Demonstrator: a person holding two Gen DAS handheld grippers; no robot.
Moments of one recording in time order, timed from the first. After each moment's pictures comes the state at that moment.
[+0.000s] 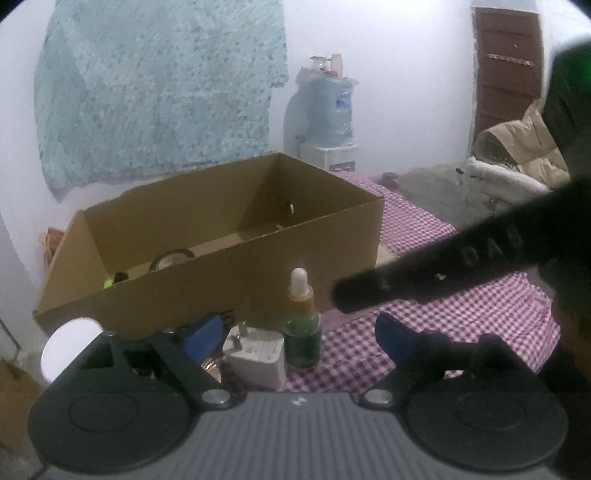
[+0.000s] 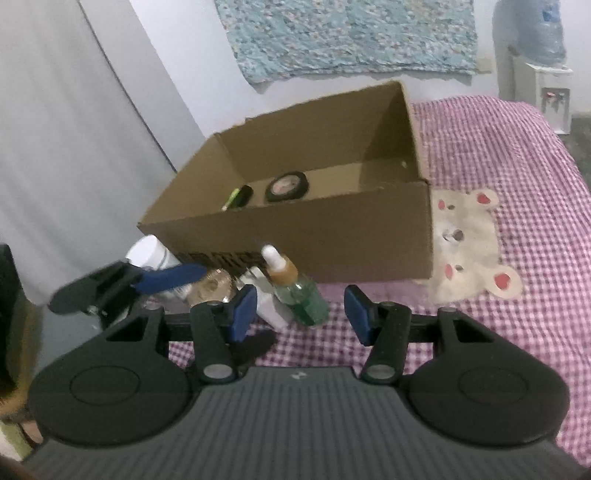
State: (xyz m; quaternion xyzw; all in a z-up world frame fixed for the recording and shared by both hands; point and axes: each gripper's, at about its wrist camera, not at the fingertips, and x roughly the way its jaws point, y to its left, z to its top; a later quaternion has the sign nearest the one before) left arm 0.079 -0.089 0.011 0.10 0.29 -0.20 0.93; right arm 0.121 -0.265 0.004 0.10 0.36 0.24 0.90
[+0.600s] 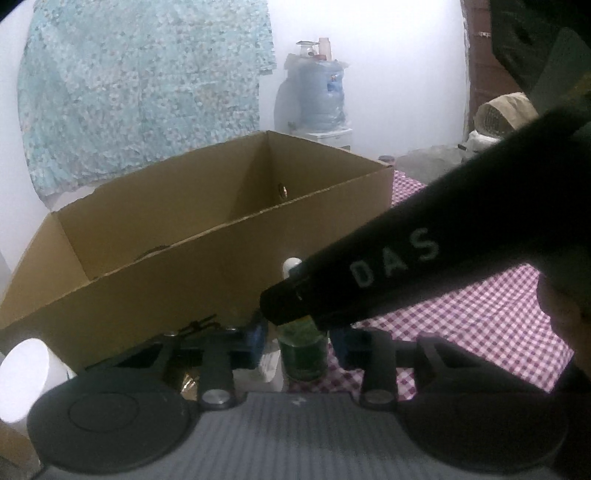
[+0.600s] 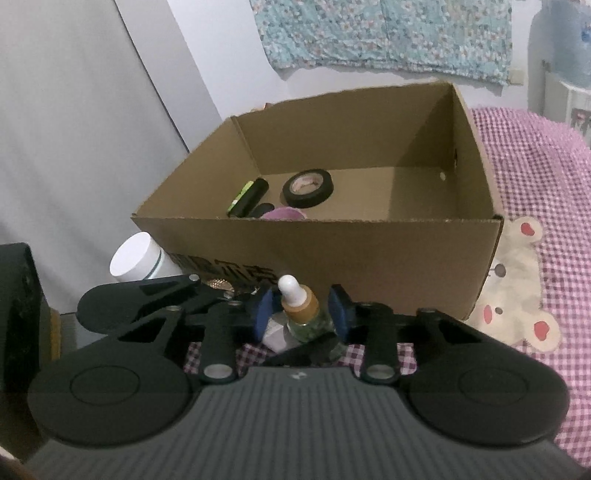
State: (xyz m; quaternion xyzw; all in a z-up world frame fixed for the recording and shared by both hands) left arm 0.112 -0.103 -0.018 0.13 0.30 -0.20 0.92; right arm 0.163 -0.235 0.001 0.06 0.37 0.28 0.89
